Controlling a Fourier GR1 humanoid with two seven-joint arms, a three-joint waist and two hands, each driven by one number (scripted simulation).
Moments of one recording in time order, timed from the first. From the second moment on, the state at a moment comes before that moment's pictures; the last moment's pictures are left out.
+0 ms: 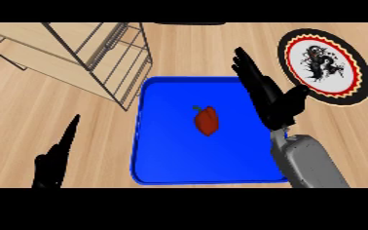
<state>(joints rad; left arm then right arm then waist) 0.09 0.50 -0.33 -1.32 0.31 0.28 -0.18 -0.35 -0.21 0.30 -1.51 -0.25 -0.14 0.14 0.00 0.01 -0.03</state>
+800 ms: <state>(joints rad) 0.54 0.85 -0.39 -1.63 0.22 0.21 -0.27 -0.62 -0.34 0.66 -1.23 -0.14 0.35 0.50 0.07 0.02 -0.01</state>
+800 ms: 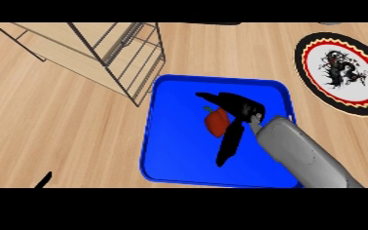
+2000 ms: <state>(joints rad) 0.18 0.77 -0.32 -1.80 0.34 0.13 -0.27 -1.07 -0.22 0.74 -0.78 -0.29 0.82 0.81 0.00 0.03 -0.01</state>
